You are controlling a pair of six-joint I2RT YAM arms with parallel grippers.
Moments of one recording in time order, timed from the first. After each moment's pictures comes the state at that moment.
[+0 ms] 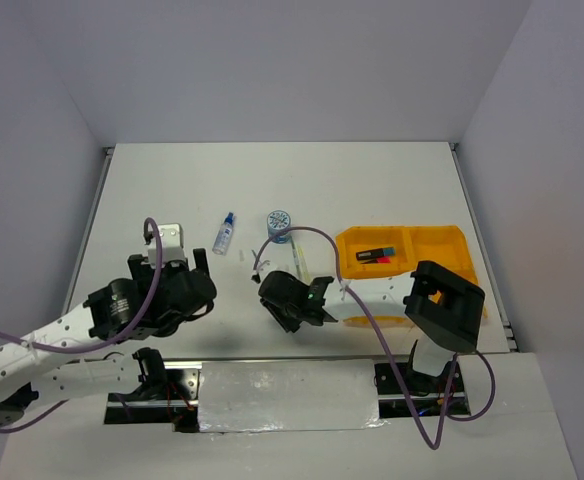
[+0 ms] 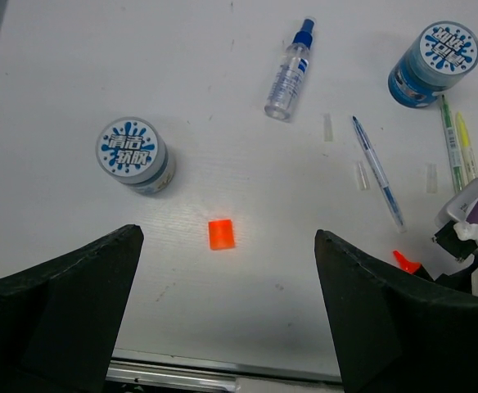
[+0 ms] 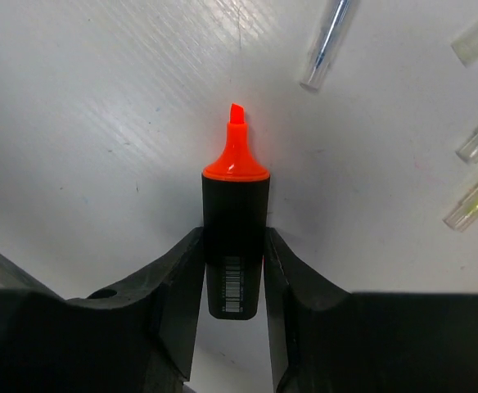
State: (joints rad) left arm -1.12 0.83 1.01 -1.23 -1.02 -0.98; right arm 1.15 1.66 0.88 -0.27 0.18 0.33
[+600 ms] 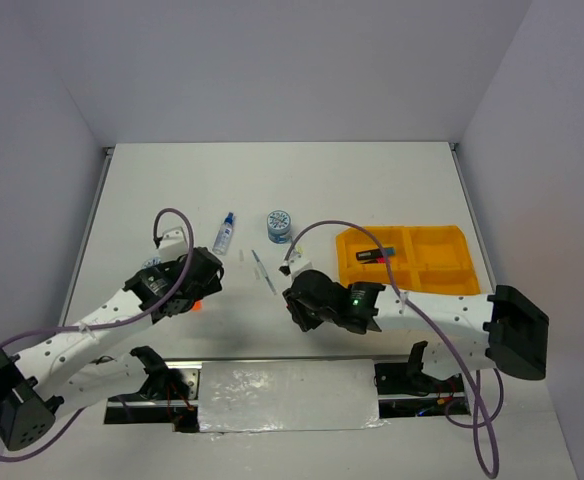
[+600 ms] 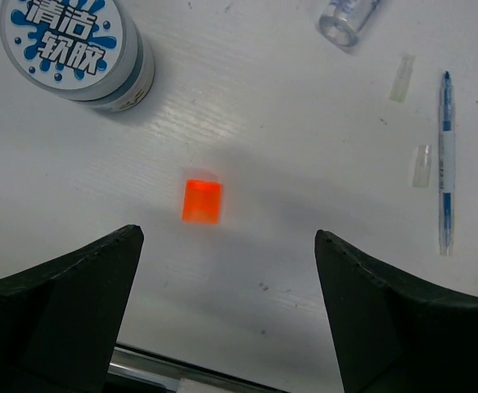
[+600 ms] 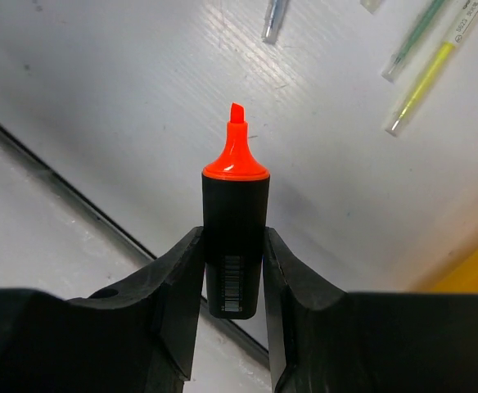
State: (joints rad) left arm -0.74 0.95 0.75 -0.91 -0.63 -1.00; right arm 1.16 1.29 0.75 -0.35 0.20 0.45
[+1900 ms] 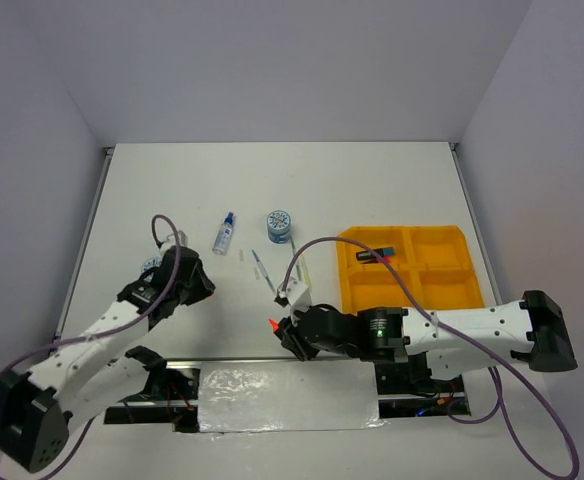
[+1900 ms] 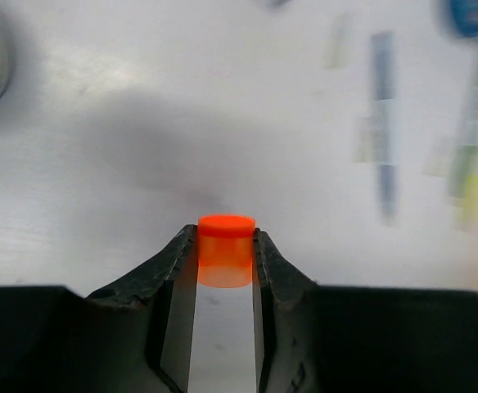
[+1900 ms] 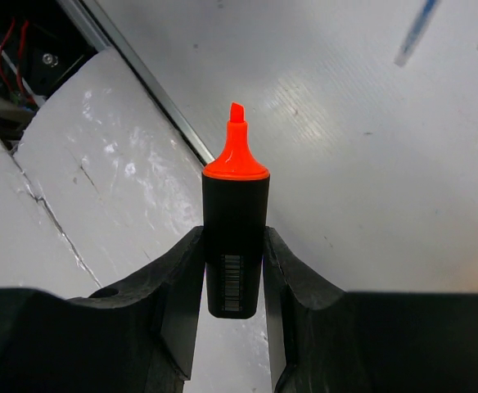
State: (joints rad) left arm -0.46 0.97 0.49 -0.49 -0.23 -0.82; right arm 1.46 1.09 0.77 -0.40 0.32 0.51
